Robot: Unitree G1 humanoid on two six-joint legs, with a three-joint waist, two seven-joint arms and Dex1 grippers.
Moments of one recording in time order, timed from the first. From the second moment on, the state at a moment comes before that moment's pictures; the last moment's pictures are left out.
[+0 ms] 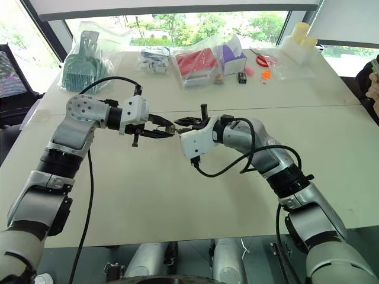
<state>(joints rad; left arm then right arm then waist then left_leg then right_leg) -0.86 0.56 -0.21 0.35 -0.15 0.04 -1.39 -0.75 -0.59 0.42 0.11 -0.42 -0.45 0.65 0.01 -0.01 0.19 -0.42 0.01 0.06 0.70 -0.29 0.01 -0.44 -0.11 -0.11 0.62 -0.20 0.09</state>
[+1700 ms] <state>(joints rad) -0.92 0.63 -0.13 0.29 -0.27 0.26 -1.45 -0.80 -0.56 0.41 0.26 -0.56 -0.75 0.44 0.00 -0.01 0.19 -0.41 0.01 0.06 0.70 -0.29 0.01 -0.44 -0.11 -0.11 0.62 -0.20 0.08</state>
